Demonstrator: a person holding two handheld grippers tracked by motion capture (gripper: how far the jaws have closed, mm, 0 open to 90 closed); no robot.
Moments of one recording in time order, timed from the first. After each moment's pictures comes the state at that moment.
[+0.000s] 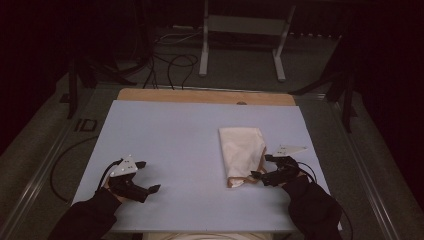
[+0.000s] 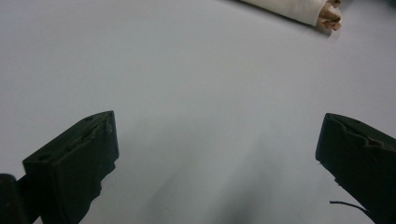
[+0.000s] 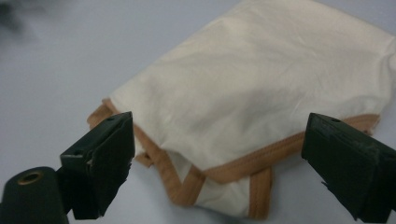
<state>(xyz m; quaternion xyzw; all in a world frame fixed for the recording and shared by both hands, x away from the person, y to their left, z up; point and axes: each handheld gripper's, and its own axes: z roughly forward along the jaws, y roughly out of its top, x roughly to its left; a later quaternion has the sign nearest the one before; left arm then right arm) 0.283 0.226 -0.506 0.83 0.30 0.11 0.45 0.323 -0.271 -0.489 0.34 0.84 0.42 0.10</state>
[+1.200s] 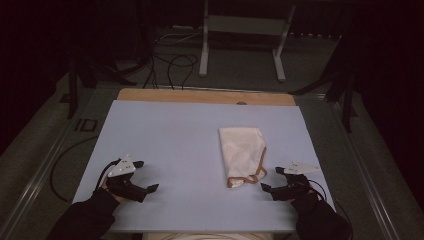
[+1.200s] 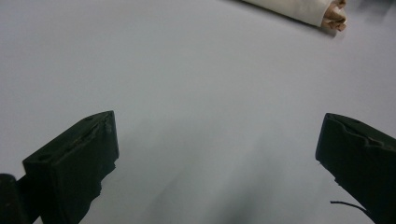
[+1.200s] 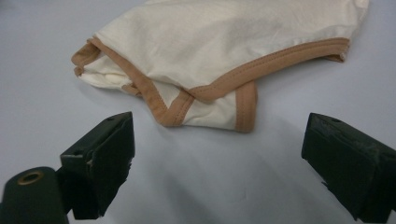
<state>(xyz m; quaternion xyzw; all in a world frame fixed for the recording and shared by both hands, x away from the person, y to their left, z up) 0.282 0.230 -0.505 0.83 0.31 0.12 0.45 0.284 -0.301 -0.516 0.37 0.82 0.42 0.13</state>
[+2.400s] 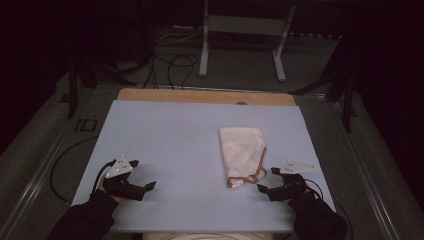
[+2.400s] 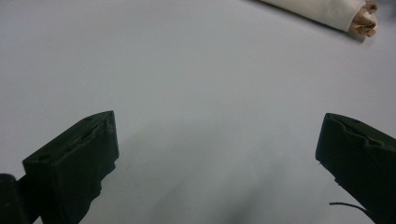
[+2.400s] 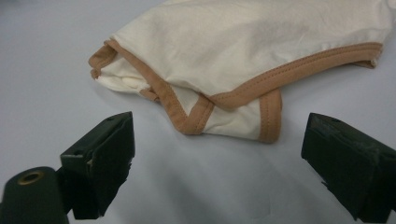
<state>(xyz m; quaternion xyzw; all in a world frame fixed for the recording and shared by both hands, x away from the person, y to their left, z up) 0.276 0.235 -0.503 0.82 0.34 0.15 0.44 0.286 -0.291 -0.516 0.35 0.83 0.42 0.12</state>
